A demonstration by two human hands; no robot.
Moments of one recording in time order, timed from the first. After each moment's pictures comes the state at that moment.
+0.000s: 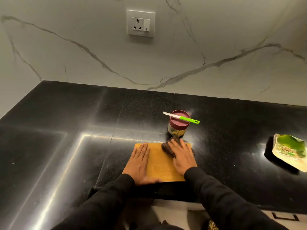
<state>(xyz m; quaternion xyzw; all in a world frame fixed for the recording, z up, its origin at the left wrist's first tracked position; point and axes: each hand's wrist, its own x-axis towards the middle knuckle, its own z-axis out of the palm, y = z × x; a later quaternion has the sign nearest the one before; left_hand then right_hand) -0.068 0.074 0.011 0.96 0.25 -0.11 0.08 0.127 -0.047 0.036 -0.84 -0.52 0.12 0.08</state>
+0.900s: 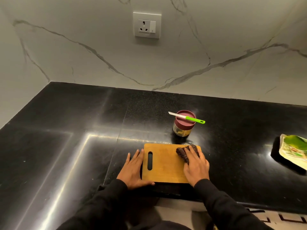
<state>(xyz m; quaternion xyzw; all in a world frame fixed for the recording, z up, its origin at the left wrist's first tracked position) -0.120 0.085 0.008 0.93 0.28 -0.06 0.23 0.104 -0.084 0.041 -0.91 -0.38 0.12 0.15</state>
